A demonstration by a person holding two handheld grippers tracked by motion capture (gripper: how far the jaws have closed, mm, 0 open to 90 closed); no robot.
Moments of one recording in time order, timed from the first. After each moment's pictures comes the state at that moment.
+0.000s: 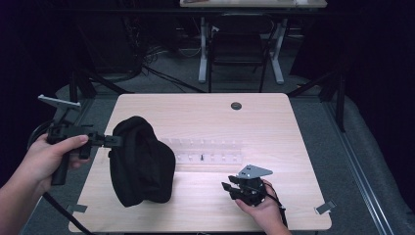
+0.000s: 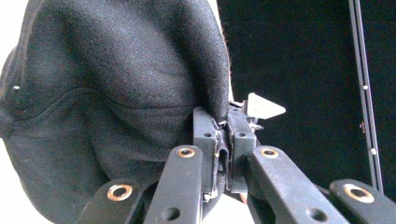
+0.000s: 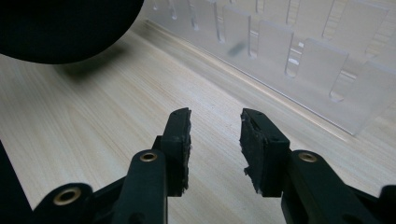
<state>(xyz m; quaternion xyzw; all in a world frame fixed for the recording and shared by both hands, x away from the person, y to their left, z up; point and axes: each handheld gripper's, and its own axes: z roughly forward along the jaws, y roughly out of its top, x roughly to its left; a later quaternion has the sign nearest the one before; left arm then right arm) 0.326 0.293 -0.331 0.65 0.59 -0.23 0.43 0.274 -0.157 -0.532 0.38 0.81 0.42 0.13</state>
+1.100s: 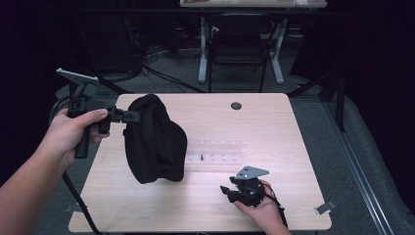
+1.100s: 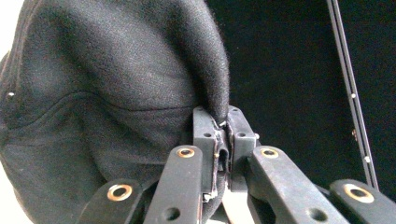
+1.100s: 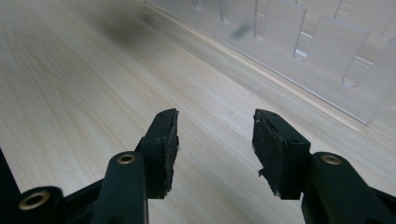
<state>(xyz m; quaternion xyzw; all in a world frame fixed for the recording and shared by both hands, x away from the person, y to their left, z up) 0.364 0.252 -0.298 0.65 0.57 -0.21 0.46 0.277 -0.155 -0.542 0.38 0.82 0.40 0.12</state>
